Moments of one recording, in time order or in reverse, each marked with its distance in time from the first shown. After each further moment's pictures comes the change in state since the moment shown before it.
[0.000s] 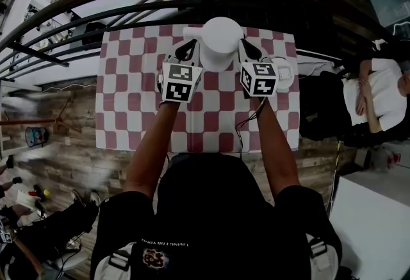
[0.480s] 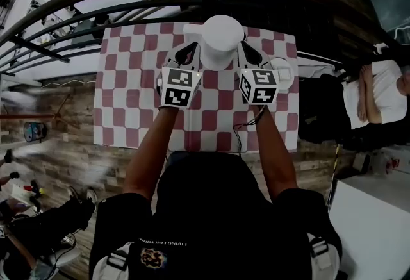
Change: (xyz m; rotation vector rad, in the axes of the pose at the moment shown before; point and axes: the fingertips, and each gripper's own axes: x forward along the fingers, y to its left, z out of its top) left arm -0.016 -0.011 -0.003 -0.005 -0.013 0.009; right arm -0.022 0.016 0.011 -0.029 -0.051 0.024
